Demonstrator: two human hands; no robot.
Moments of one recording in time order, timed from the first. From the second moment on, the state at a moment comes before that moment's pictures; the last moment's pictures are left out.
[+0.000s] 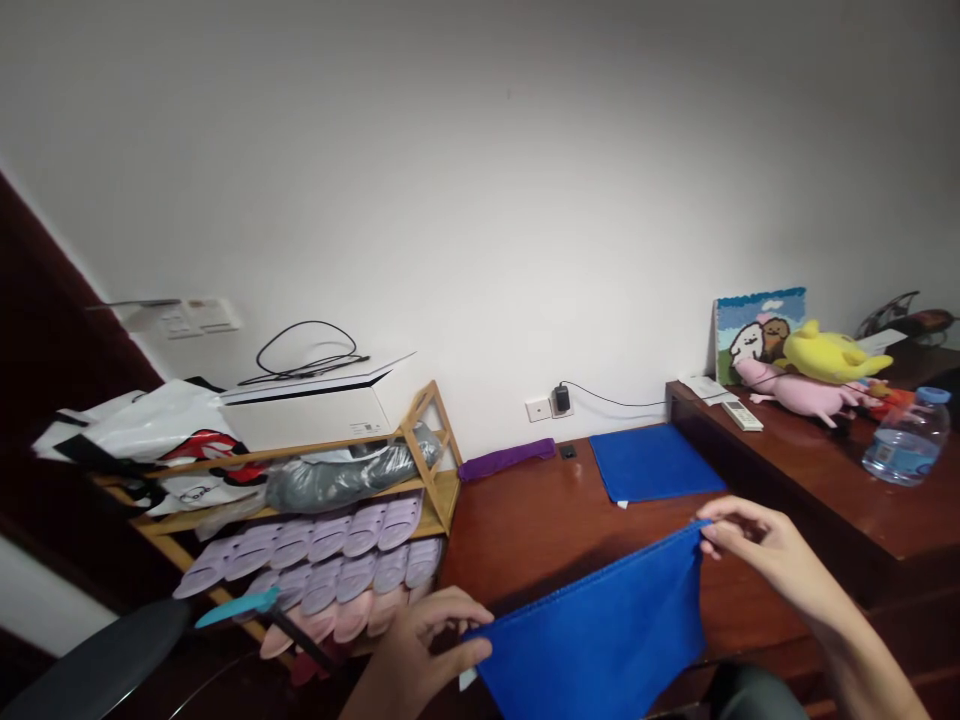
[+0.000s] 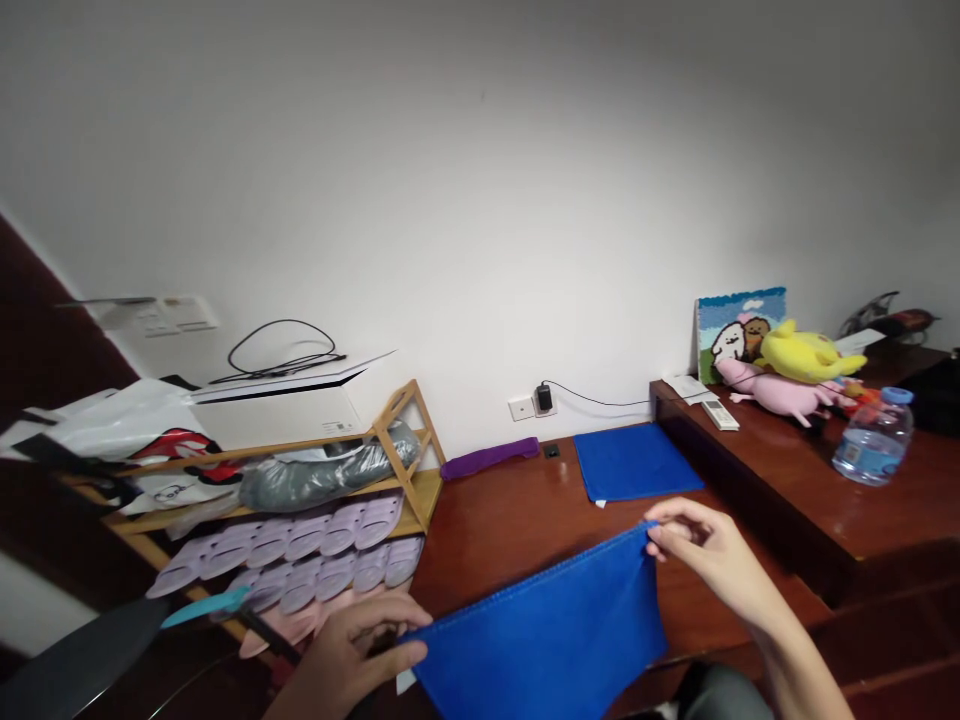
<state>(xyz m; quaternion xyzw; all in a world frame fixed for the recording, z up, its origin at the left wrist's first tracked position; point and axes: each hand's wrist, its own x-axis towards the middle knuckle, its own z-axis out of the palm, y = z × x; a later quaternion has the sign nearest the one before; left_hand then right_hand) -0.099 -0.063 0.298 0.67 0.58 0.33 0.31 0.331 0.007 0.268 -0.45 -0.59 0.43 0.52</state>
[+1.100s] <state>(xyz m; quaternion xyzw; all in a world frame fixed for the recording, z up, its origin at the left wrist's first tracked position) -0.177 0.113 0.060 0.41 0.69 0.50 0.32 0.140 0.138 0.115 -0.58 -0.62 0.29 0.44</state>
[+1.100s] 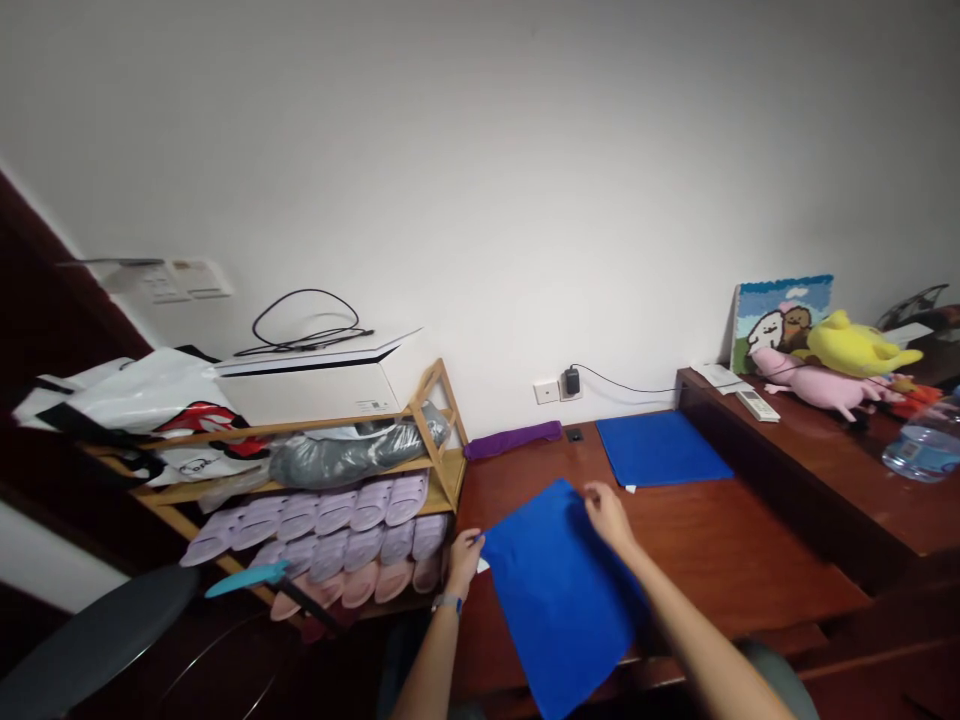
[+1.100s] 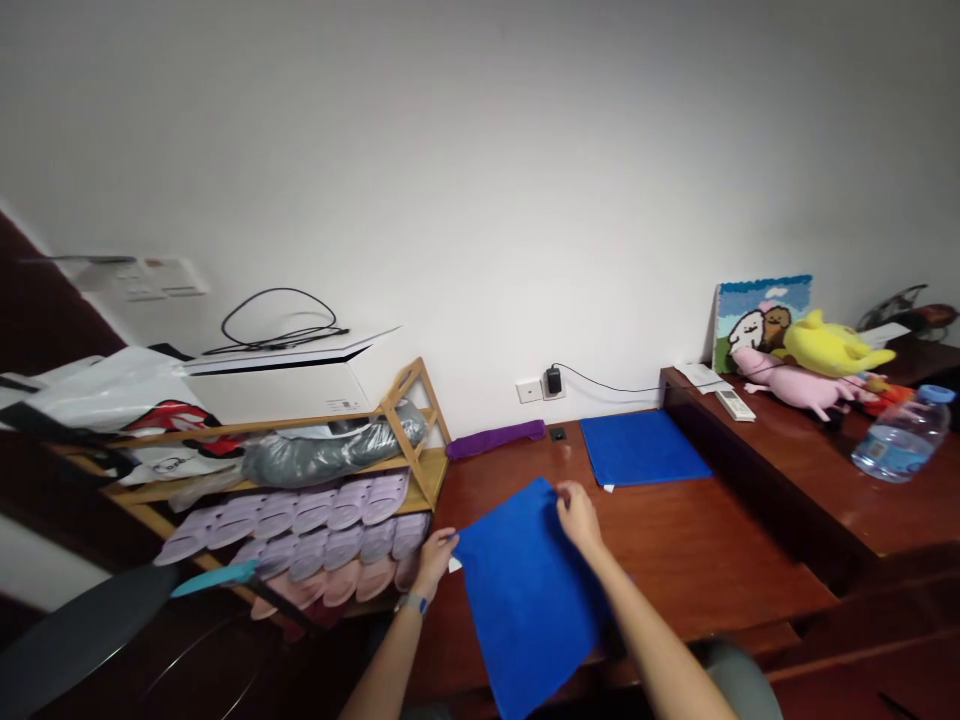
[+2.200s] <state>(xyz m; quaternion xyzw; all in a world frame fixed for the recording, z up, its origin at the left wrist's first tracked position) -0.110 0.014 -0.016 0.74 0.66 0.12 0.04 0.197 0.052 -0.027 -0.59 -0.78 0.12 0.15</state>
